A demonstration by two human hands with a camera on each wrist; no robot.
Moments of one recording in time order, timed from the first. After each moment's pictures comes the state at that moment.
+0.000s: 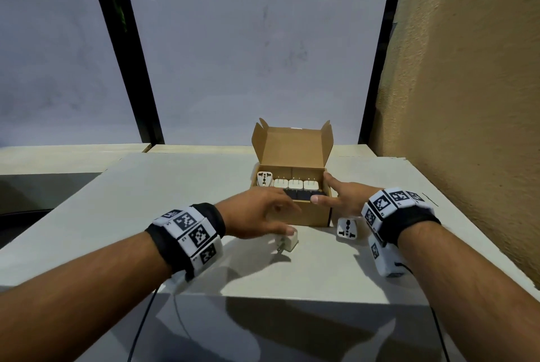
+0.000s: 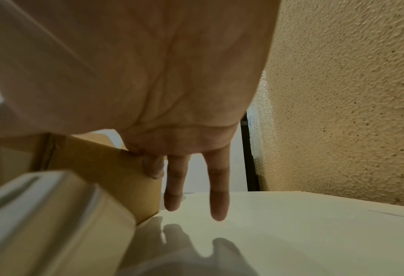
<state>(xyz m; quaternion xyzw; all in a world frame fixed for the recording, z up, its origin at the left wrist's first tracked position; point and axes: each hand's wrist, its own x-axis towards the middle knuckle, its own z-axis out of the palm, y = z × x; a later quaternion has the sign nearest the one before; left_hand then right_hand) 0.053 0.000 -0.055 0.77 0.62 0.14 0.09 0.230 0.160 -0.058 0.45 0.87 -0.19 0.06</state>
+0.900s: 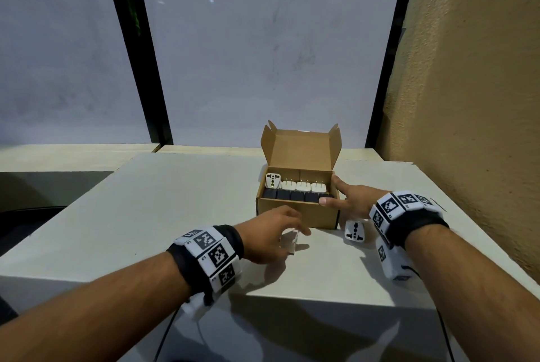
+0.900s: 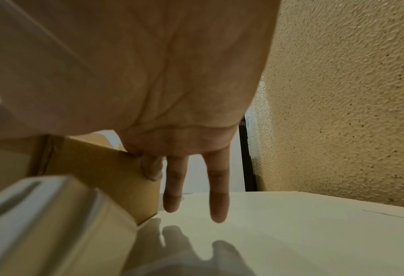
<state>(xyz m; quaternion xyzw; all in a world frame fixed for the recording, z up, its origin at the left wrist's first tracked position) 0.075 -0.013 -0.081 0.71 0.68 0.09 0.16 0.229 0.159 -0.058 0.45 0.87 -0.18 0.07</state>
